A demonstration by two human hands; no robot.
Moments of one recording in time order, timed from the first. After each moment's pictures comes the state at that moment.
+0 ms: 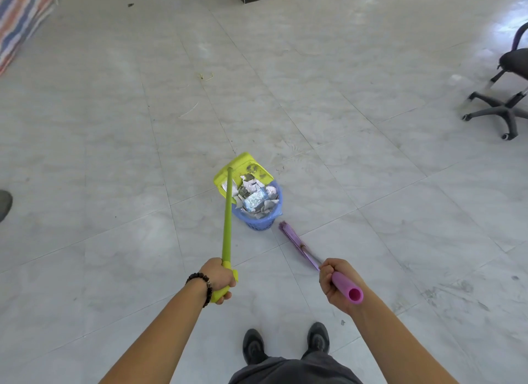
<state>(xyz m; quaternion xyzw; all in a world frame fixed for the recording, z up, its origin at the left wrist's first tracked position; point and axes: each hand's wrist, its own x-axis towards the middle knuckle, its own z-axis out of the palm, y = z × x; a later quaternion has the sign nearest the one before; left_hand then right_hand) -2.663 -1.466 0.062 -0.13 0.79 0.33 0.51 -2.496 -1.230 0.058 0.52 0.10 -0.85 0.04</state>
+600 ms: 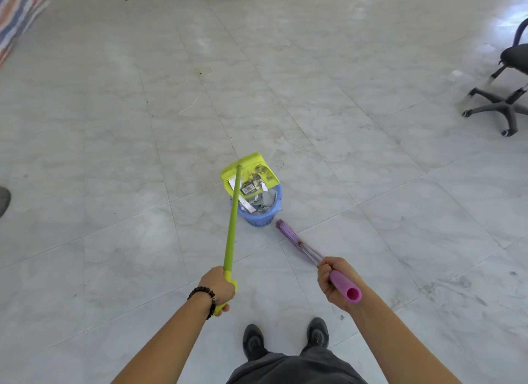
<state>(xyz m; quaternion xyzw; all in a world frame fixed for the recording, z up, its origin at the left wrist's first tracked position) -2.636 -1.480 0.046 -0.09 0.84 0.26 0.46 -2.496 -1.236 0.060 0.54 0.11 -0.84 0.05</state>
